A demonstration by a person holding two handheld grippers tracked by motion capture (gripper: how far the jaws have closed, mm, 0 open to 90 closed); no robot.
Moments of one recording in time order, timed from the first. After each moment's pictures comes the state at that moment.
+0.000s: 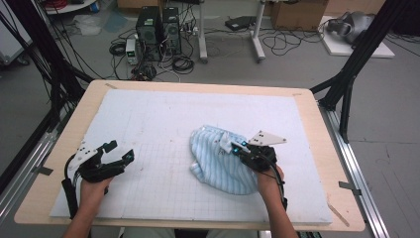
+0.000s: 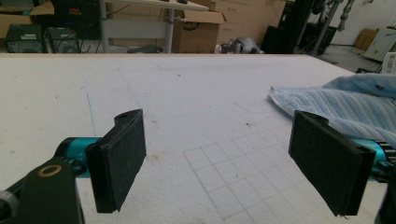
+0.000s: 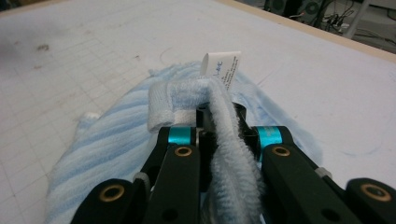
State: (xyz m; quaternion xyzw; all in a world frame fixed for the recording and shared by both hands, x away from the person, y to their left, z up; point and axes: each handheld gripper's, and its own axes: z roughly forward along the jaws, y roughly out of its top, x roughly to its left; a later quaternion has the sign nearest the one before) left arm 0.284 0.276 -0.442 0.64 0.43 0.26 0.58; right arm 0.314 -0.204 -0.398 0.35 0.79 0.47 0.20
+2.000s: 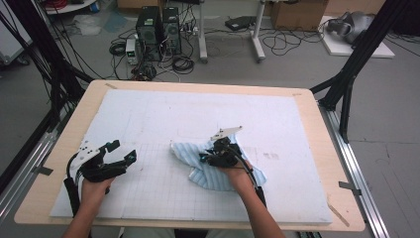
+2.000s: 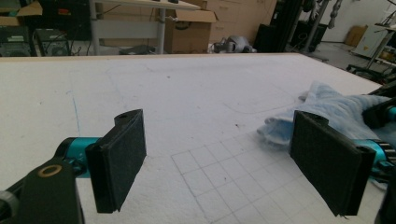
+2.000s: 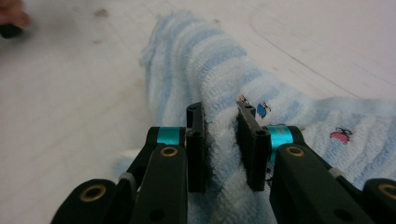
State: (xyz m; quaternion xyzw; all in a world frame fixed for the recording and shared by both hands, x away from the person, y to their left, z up) left arm 0.283 0.272 -0.438 0.65 0.42 0.26 0.58; right arm 0.343 -0.114 -0.416 0.32 0.85 0.42 0.04
